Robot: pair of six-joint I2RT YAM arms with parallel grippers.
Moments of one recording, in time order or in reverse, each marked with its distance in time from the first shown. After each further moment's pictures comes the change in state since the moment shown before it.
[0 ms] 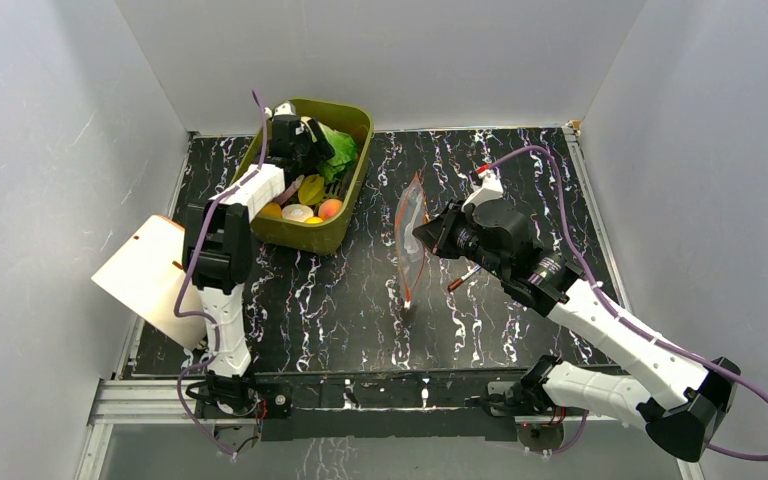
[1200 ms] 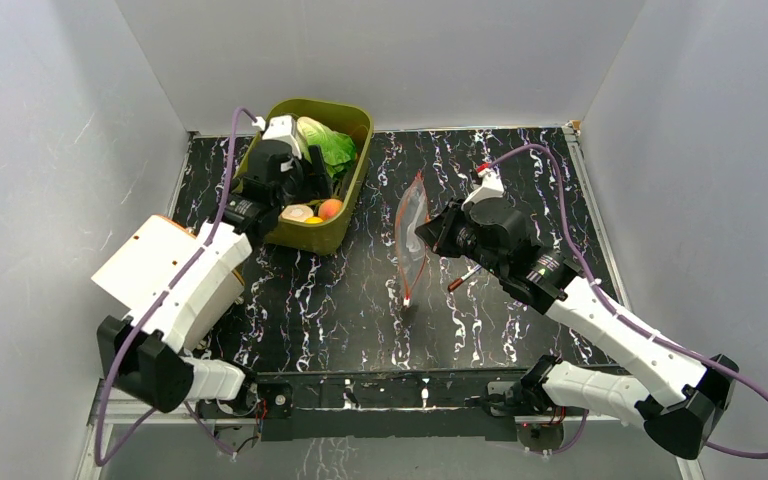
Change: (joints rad) left arm -0.246 -0.782 -0.356 -0.378 -0.173 0.202; right arm 0.000 0.016 0.020 -0.033 0.042 -0.001
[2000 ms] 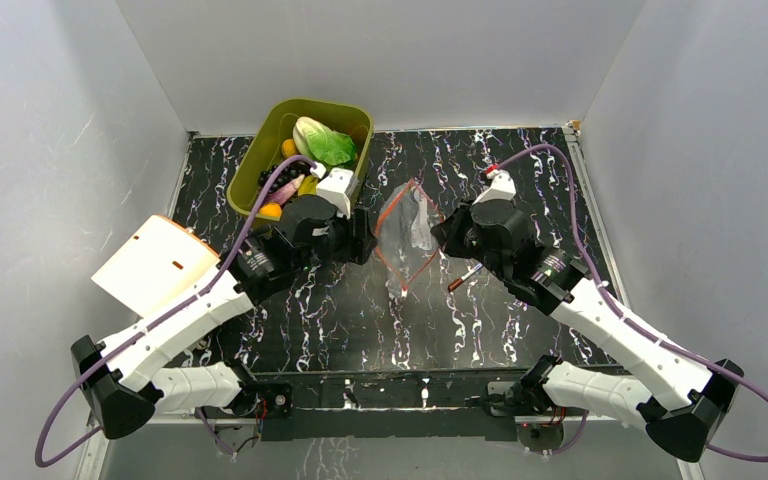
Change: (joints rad) left arm -0.399 -0.161 -0.125 -0.048 0.013 -0.037; right arm 0.000 -0.018 0.018 -0.116 0.147 -0.030
